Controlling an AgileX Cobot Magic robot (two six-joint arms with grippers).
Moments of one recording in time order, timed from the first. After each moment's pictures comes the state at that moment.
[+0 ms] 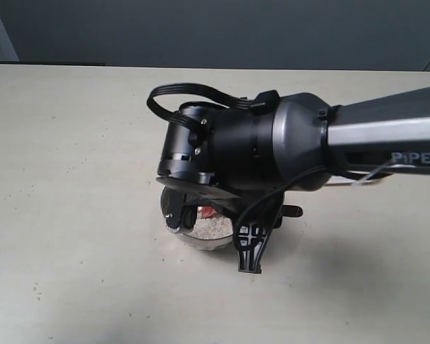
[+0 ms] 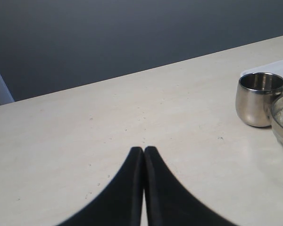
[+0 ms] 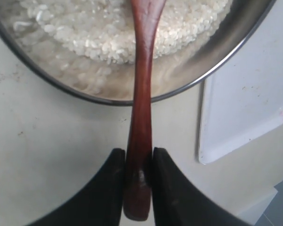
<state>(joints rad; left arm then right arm) -0.32 0.00 0.00 -0.14 0.25 0.28 1.17 1.90 -1.25 -0.56 1.22 -0.12</state>
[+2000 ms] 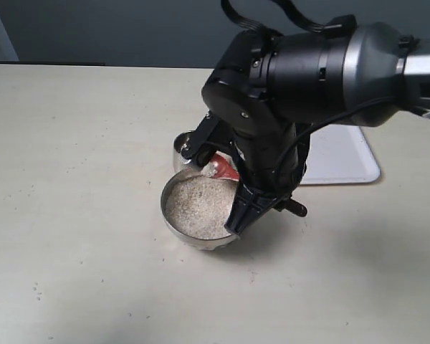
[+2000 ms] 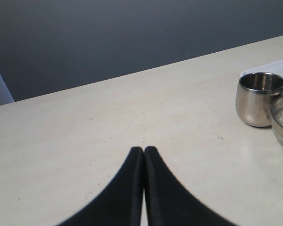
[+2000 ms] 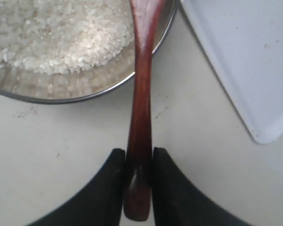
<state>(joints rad) -0.32 0.00 0.00 -0.14 0.25 0.28 1.01 1.81 -1.28 -0.35 1.19 0.05</state>
